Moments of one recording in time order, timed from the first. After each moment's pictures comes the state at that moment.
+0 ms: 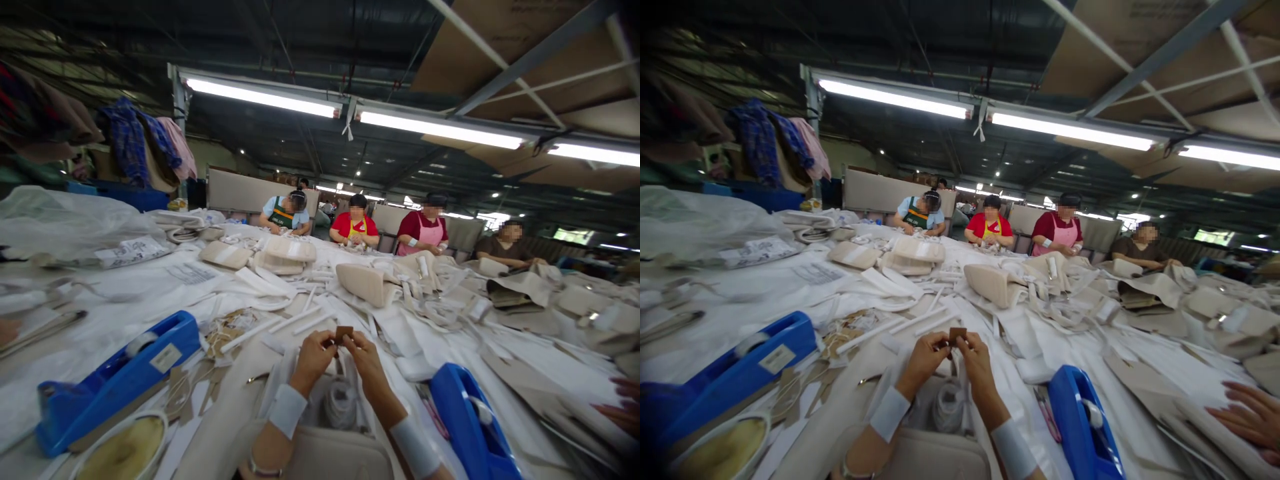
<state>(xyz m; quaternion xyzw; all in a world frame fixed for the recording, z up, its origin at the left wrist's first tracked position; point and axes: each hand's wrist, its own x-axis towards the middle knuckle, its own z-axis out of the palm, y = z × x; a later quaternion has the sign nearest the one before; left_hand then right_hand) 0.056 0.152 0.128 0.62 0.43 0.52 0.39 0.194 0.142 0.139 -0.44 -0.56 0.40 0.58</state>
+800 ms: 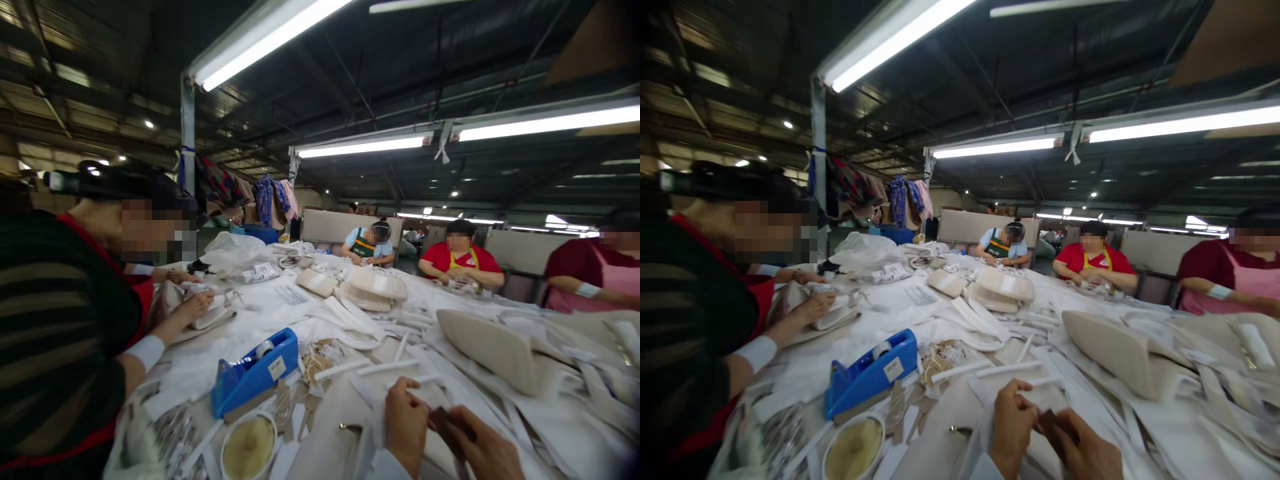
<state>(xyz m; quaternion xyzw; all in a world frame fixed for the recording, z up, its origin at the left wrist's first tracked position) 0.058 0.172 0.104 0.37 0.52 0.63 0.44 0.200 0.179 0.102 -0.54 -0.73 0.17 0.38</state>
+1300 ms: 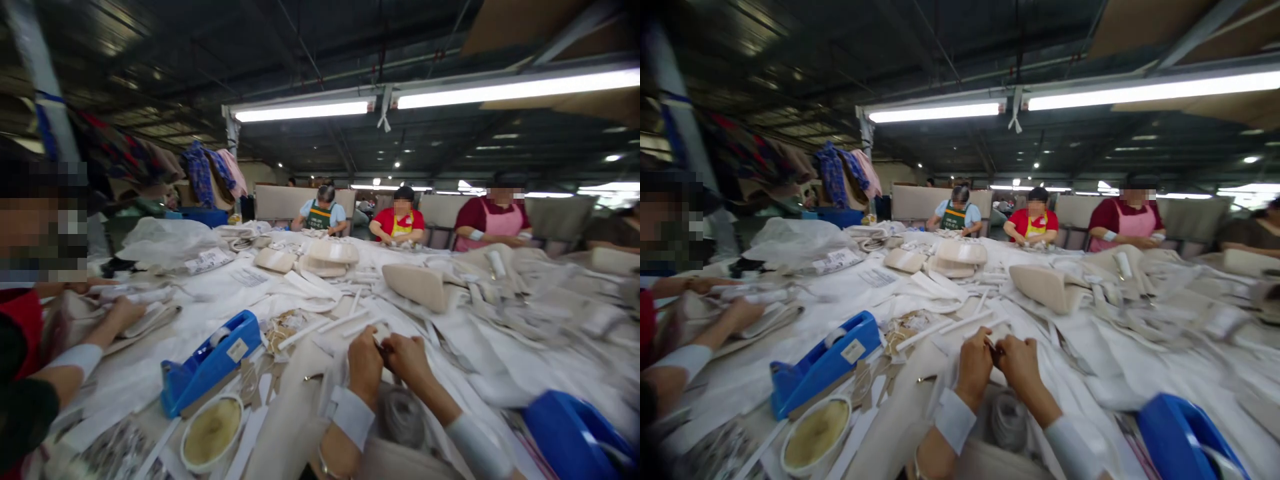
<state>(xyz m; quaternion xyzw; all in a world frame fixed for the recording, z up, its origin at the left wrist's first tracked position) 0.058 0.135 0.143 0.62 0.58 0.49 0.19 0.171 0.158 0.151 -0.57 -0.79 -0.03 0.20</state>
